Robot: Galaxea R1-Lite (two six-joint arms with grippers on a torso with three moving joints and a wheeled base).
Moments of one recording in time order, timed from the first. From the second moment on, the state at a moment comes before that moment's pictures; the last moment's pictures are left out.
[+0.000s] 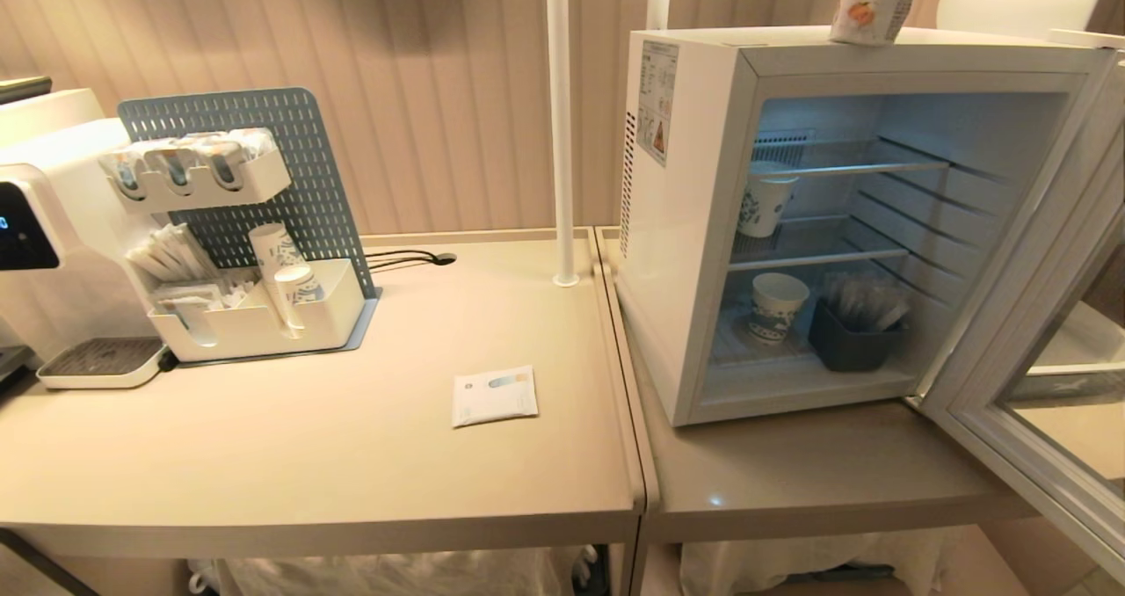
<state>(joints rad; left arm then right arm) 0.00 0.00 0.00 0.01 0.00 0.03 0.00 0.03 -0.18 0.10 0.03 -0.01</state>
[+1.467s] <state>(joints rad) 0.00 0.00 0.00 0.01 0.00 0.01 0.02 1.40 -1.56 0.05 0.42 0.05</state>
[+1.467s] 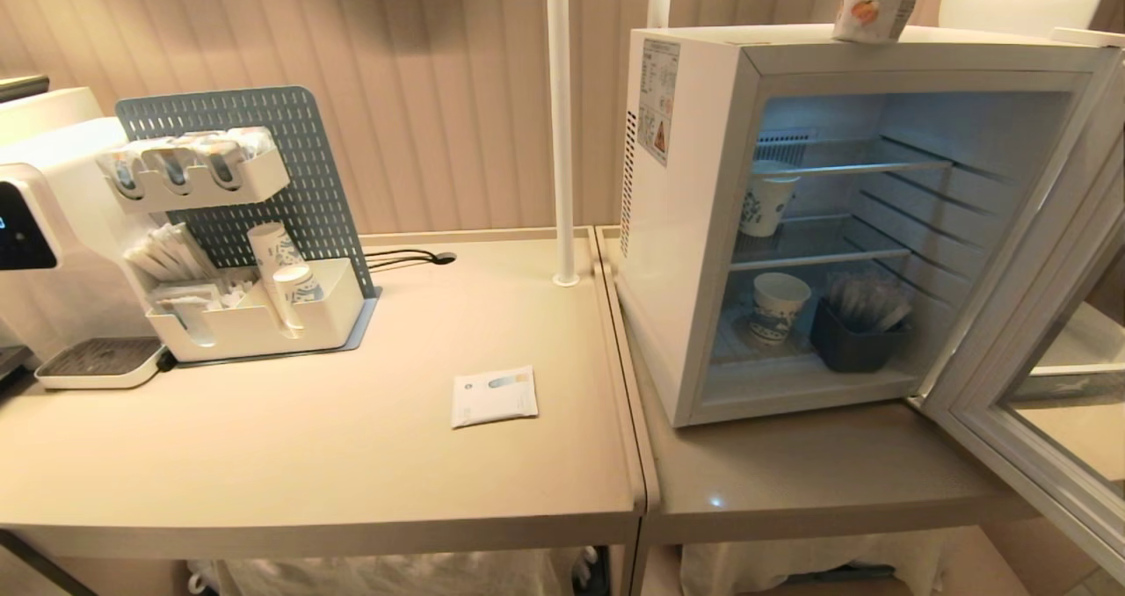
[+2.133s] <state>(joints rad) 0.00 0.00 0.00 0.01 0.00 0.01 0.03 1.72 -1.82 0.04 0.42 0.08</state>
